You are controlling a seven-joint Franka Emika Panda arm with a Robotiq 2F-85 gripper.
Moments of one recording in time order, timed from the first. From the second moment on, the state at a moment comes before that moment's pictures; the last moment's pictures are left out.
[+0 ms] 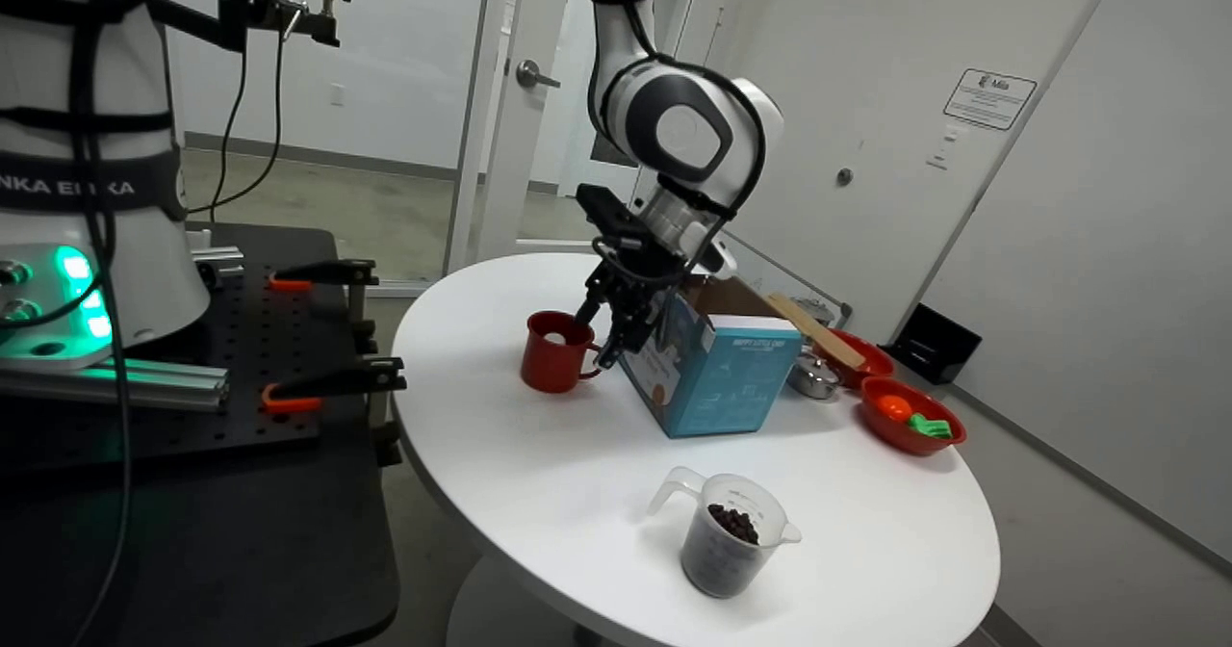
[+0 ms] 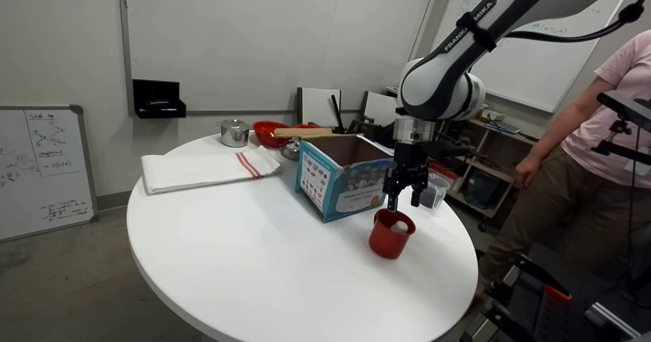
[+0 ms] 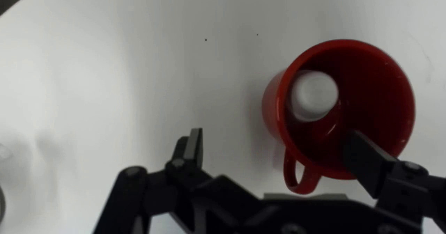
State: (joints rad) arm -0.12 0.49 -0.04 -2.23 0.05 2.41 -0.04
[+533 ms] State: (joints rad) arm -0.15 0.68 -0.04 -2.08 0.05 2.43 -0.05
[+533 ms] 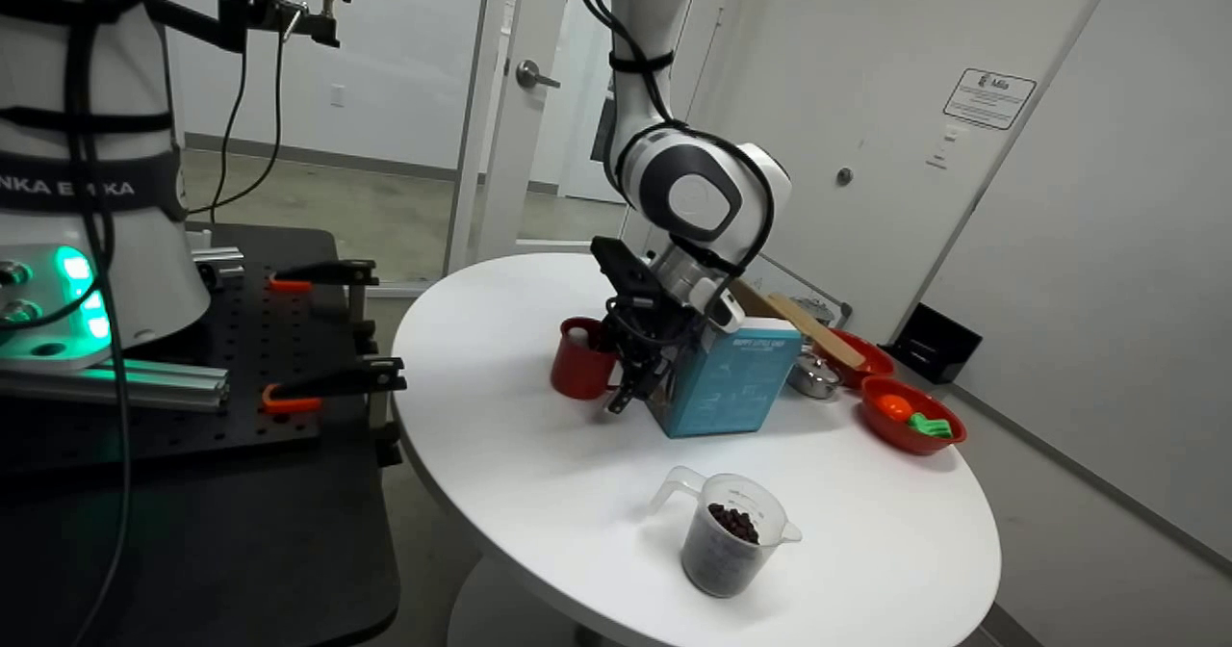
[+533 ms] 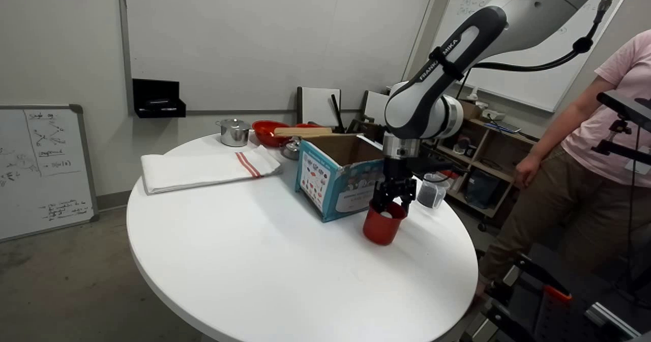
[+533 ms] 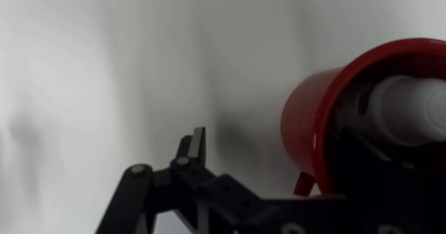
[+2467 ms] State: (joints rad) arm -0.15 0.50 0.03 -2.13 0.05 2.23 -0.19
